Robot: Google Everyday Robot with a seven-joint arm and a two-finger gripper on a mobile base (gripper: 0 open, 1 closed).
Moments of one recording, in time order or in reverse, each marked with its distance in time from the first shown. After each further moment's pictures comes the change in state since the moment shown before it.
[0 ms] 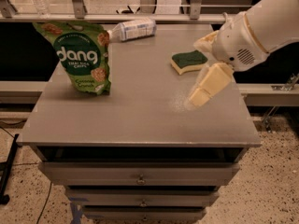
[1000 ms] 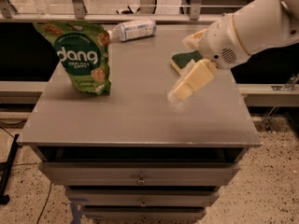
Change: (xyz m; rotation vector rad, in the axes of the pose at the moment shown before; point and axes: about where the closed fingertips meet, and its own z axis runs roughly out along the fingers) arm -0.025 -0.012 0.023 0.005 -0.121 0.018
